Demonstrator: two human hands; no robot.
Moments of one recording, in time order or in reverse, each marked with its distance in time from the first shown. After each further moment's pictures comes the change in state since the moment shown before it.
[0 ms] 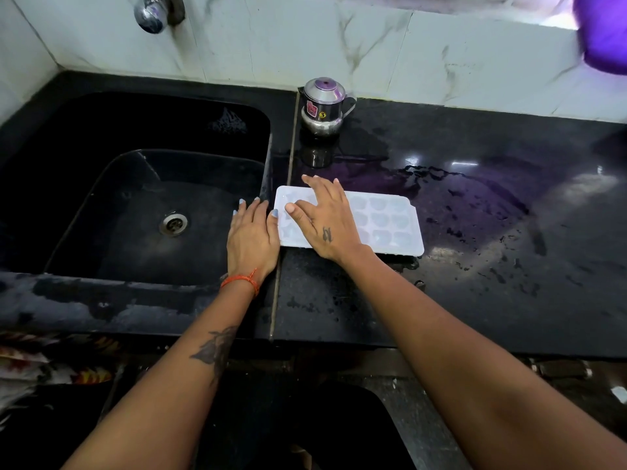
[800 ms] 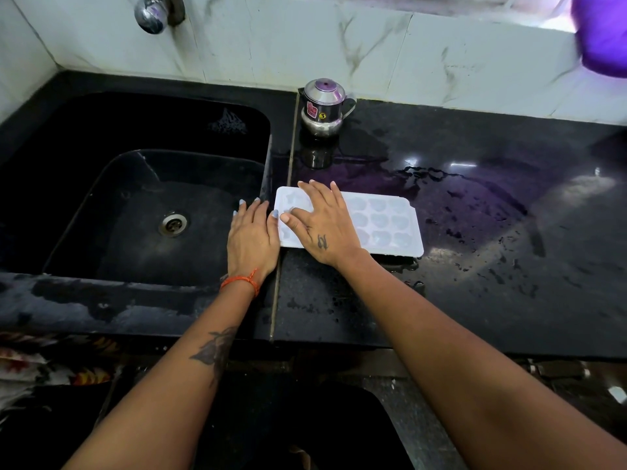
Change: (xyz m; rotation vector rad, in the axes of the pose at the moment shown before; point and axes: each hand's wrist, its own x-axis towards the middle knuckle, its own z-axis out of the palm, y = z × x) left_hand 0.001 -0.001 -0.001 0.011 -0.014 0.009; right_hand -0.004 -0.001 0.004 -0.202 -0.005 -0.091
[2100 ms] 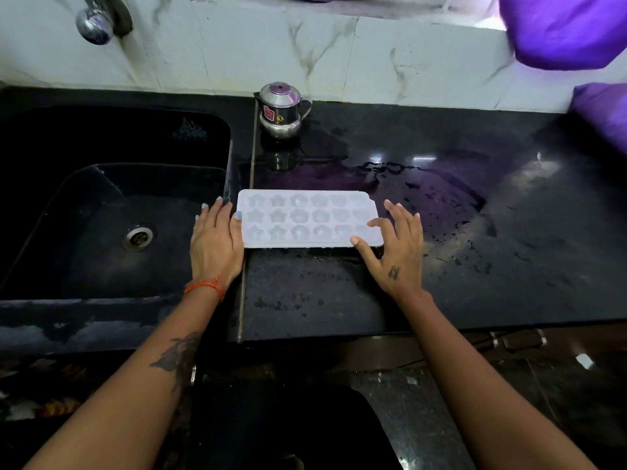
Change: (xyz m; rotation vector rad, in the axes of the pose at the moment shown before) left_hand -0.002 0.000 0.001 0.001 0.060 0.068; right_hand -0.118 0.095 -0.044 -0.020 0.349 0.323
